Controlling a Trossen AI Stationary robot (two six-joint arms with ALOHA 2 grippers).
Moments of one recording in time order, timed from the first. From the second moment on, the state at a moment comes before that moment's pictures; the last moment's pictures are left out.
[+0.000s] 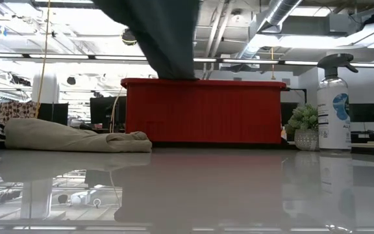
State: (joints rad) left arm -0.48 1.67 2.33 -0.15 0.35 -0.19; right arm -0.38 1.56 2.33 -1.04 -0.19 0.05
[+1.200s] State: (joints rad) left arm -0.50 1.64 2.33 -0.46 -1.19 0.36; right arm 0.49 1.92 2.33 -1.05 0.71 0.14
